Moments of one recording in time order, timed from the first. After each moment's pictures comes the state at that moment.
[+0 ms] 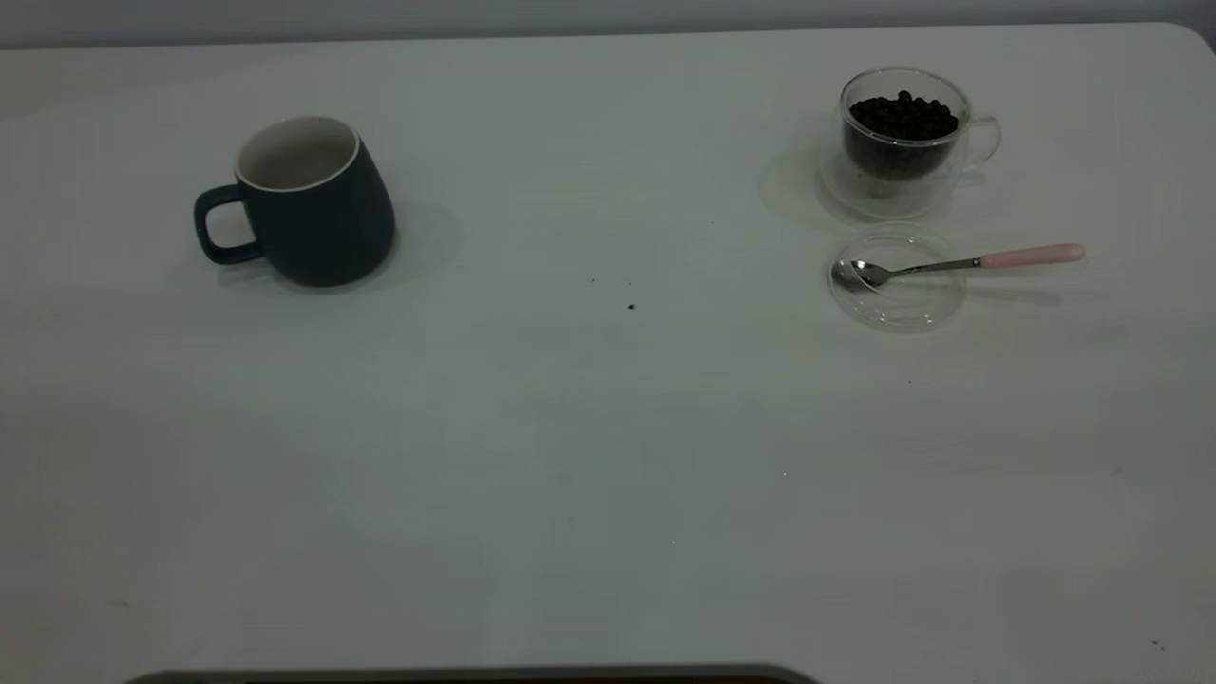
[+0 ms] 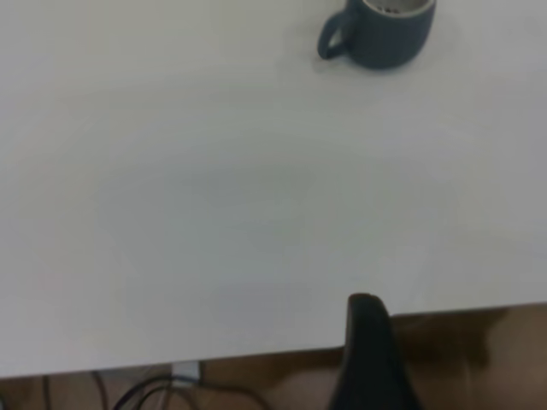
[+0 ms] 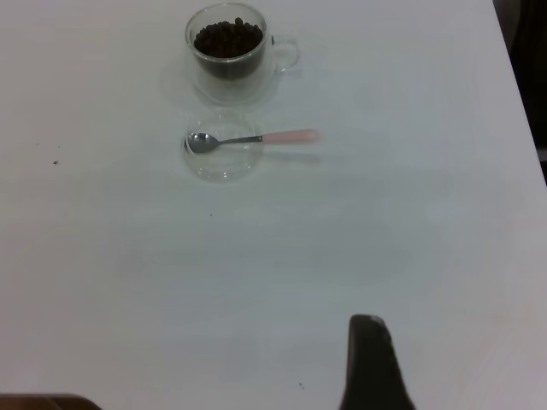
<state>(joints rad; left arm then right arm) -0.10 0.32 -0.65 0.02 1.10 0.00 0.05 0.03 -0.47 0.02 1.12 0.05</state>
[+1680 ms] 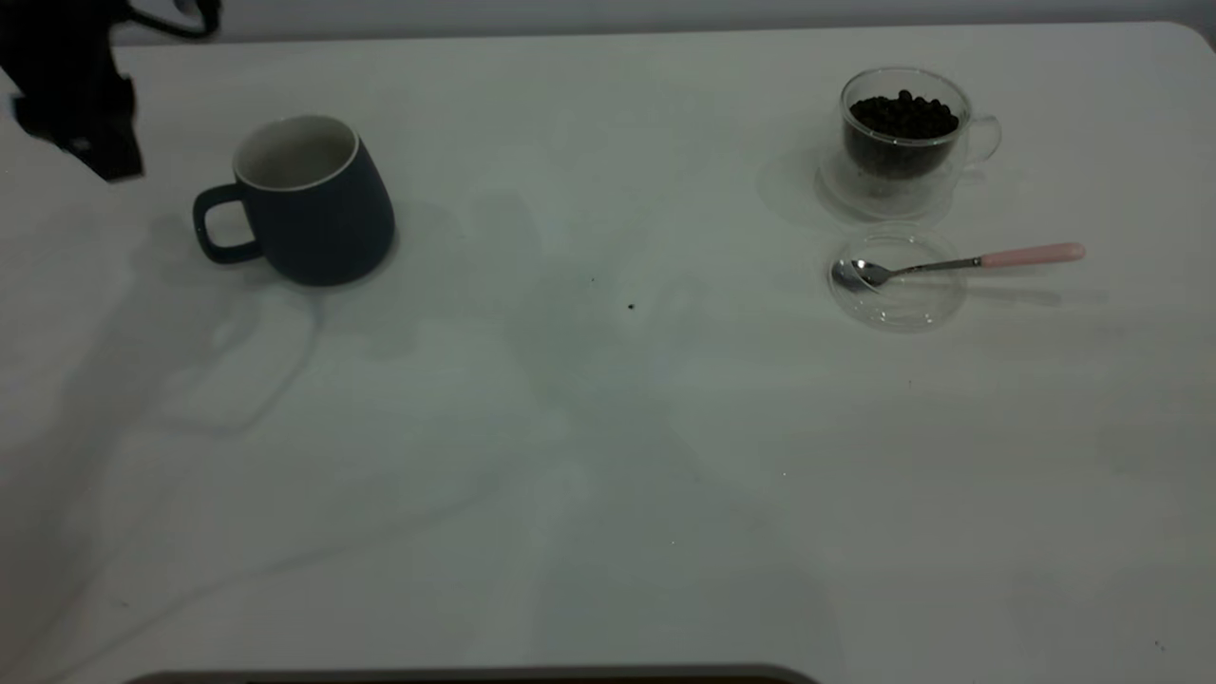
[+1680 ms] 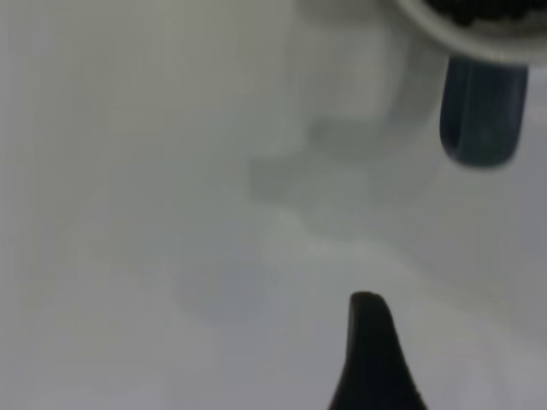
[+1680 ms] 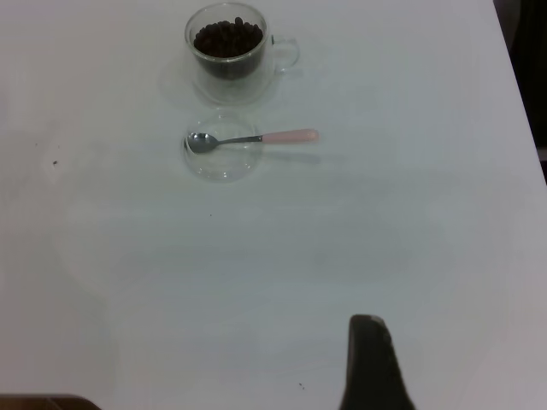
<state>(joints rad) -0.10 2.13 -1.32 0.22 0.50 0.89 0.05 0.03 -0.47 0.02 1.12 0.05</state>
